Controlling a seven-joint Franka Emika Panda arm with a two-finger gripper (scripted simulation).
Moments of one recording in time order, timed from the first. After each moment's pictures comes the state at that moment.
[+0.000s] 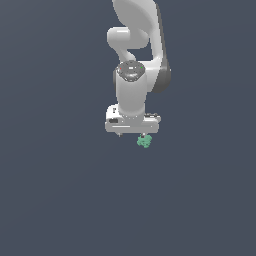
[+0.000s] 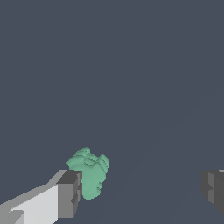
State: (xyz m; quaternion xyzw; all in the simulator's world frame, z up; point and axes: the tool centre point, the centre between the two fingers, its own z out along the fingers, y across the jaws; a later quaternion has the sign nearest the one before) arm -0.014 0.016 0.160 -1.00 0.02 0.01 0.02
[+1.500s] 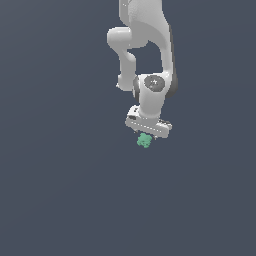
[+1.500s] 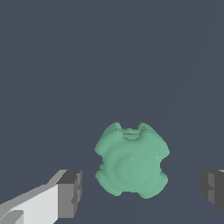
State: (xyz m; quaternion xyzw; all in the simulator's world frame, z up) arm -0.070 0.086 0.087 -0.98 0.20 0.00 0.00
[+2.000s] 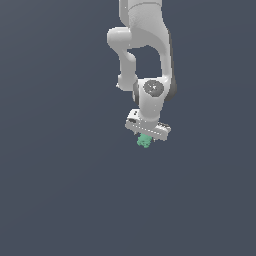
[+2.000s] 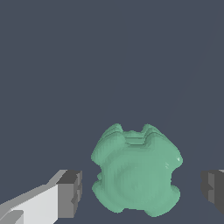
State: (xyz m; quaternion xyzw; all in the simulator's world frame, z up) arm -0.071 0.086 0.068 -0.98 0.20 0.00 0.00
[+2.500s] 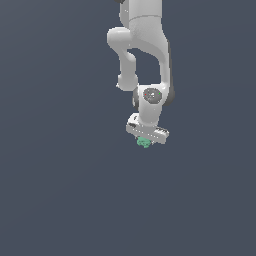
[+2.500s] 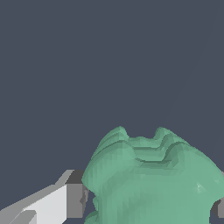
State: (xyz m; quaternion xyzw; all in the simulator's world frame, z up) arm -0.071 0.086 0.038 -0.98 0.20 0.00 0.00
